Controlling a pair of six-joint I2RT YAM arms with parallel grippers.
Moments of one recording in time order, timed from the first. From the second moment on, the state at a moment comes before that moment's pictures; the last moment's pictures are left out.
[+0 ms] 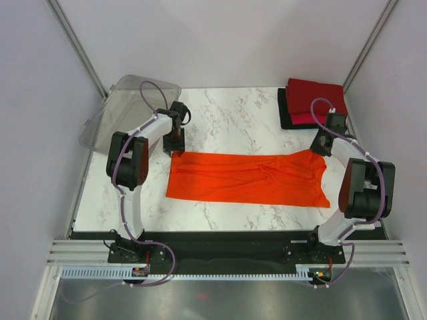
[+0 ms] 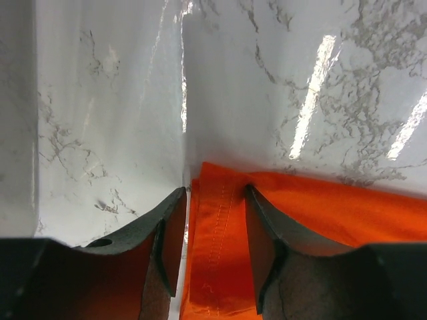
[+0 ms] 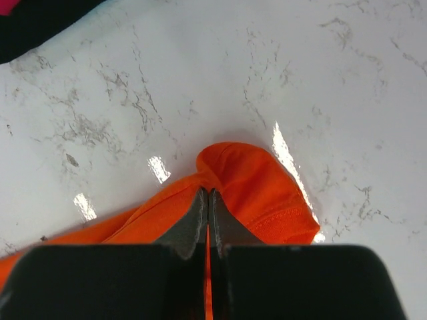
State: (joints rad) left arm -0.30 2.11 1.60 -0.85 -0.19 -0.36; right arm -0.17 1.66 1.02 -0.27 0.06 0.30
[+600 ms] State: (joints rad) left arm -0.30 1.94 1.58 -0.87 -0.16 -0.32; right arm -0.17 1.64 1.13 -0.51 0.11 0.39
